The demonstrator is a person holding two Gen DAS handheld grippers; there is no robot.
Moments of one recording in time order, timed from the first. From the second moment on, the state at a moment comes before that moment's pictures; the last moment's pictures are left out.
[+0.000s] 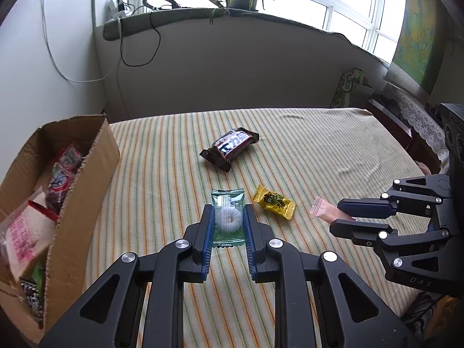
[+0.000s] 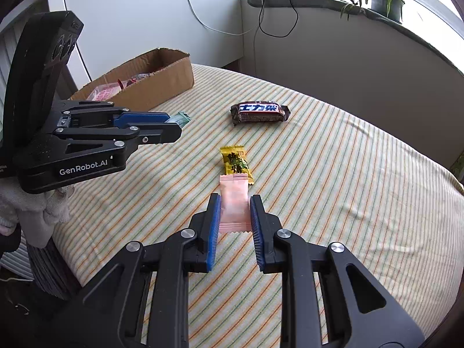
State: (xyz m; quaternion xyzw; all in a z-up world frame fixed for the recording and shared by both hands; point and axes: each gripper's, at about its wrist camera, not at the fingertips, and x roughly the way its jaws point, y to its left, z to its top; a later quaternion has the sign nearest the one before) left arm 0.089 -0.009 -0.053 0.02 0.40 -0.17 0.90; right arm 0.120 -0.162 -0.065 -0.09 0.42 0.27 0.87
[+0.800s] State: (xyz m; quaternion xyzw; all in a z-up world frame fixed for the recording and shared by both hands) left arm 0.057 0.103 -0.006 -0.01 0.35 -0.09 0.93; right arm 0.151 -0.030 0.002 -0.10 0.36 0.35 0.86
